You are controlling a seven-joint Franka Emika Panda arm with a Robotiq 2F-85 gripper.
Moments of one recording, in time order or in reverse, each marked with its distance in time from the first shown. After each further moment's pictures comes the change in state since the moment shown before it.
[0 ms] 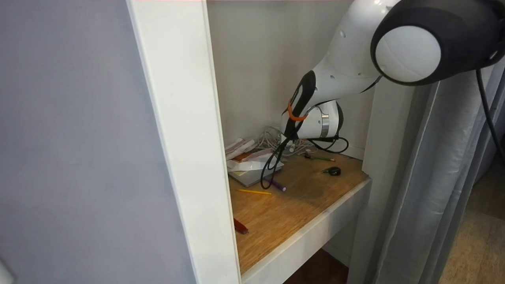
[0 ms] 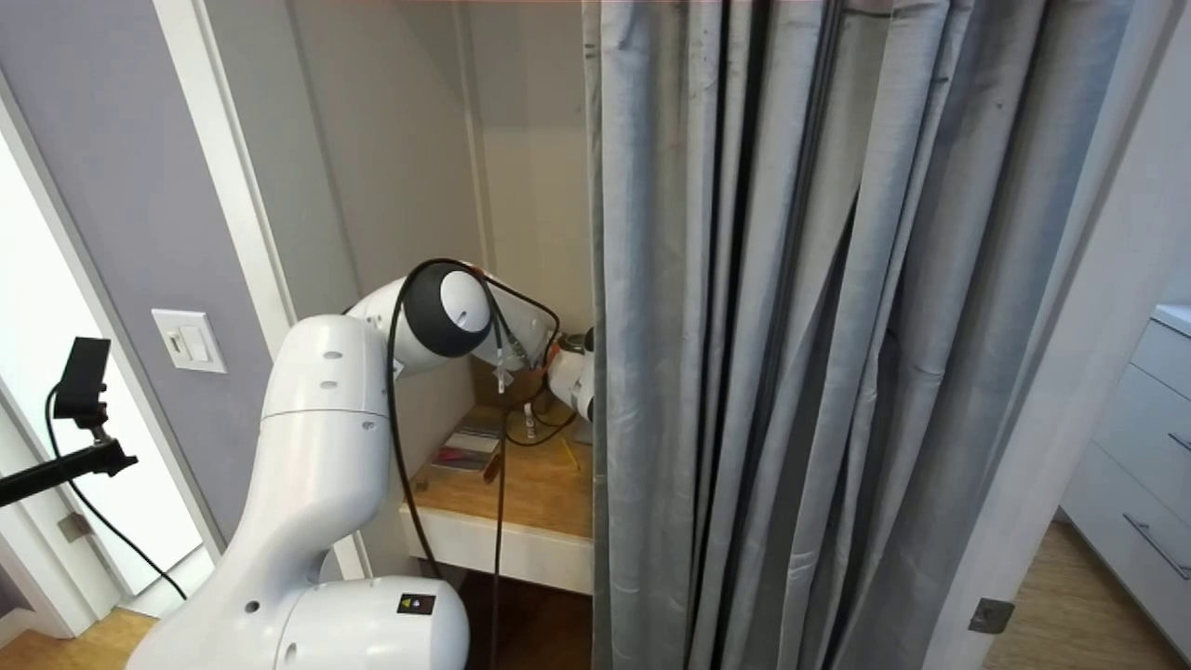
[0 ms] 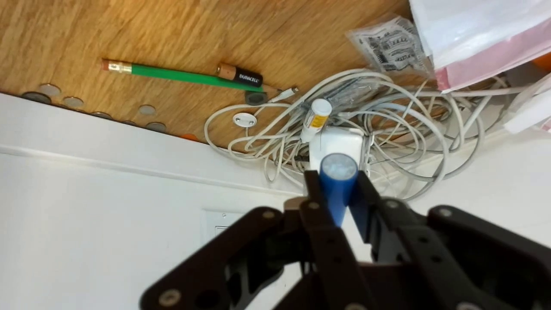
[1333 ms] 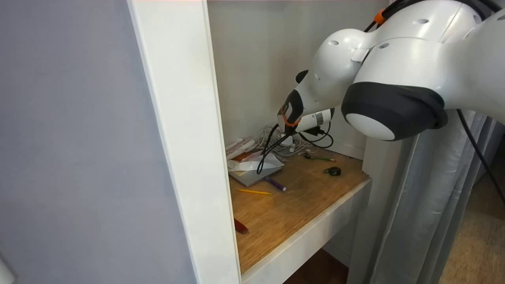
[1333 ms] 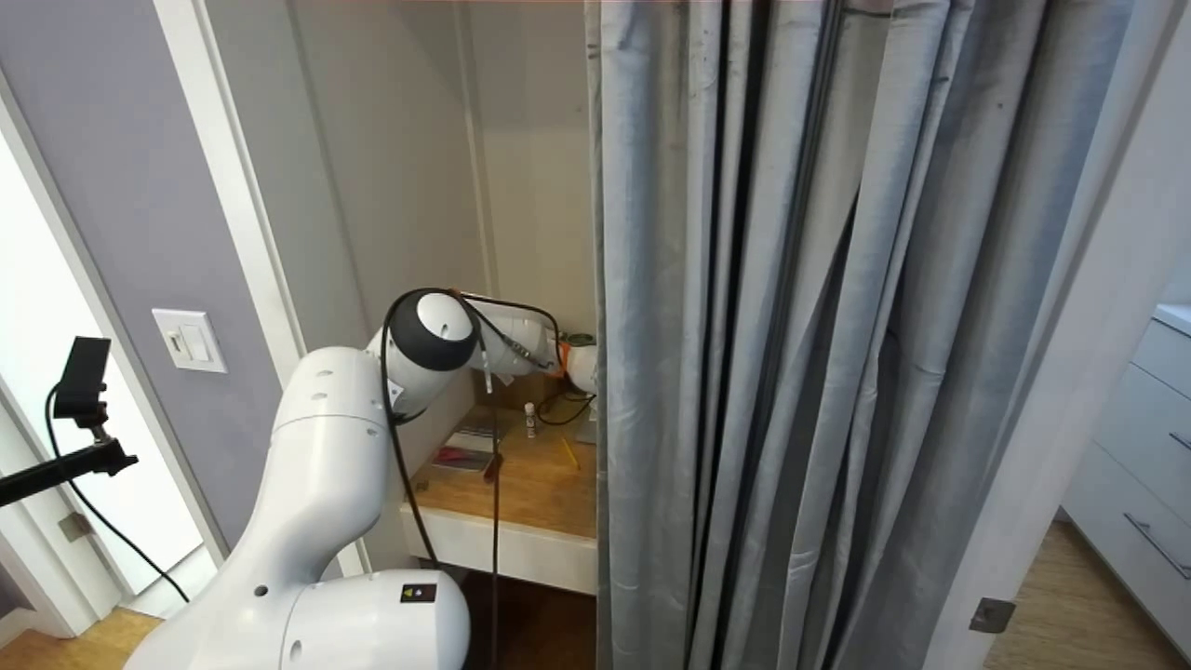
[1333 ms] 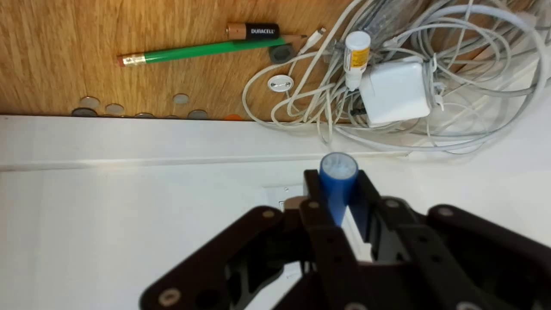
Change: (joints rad) arm 0.098 0.271 -0.313 0.244 -0.037 -0.309 0.553
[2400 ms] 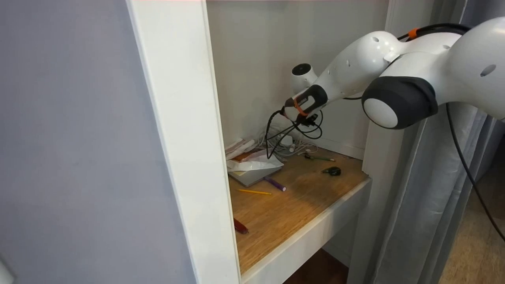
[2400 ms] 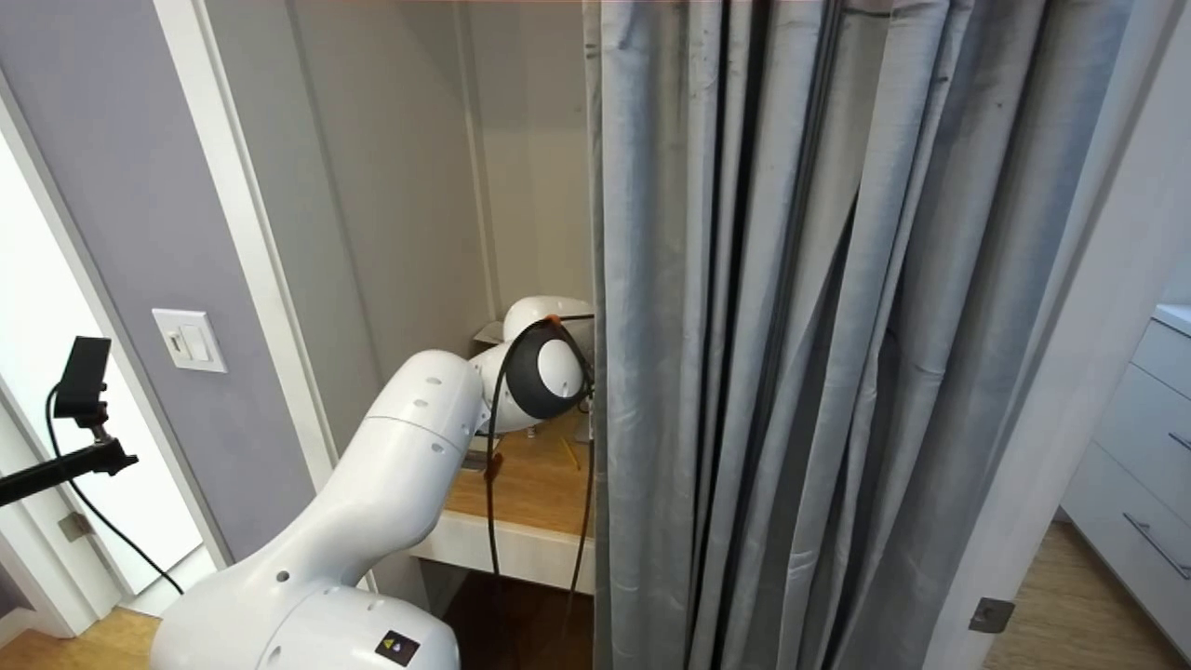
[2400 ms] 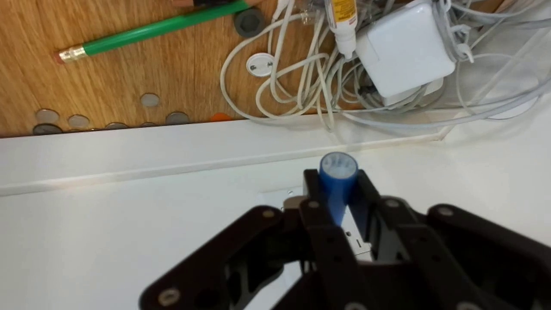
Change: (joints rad) arm -0.488 0.033 0.378 0.556 -0.558 -0.290 0.457
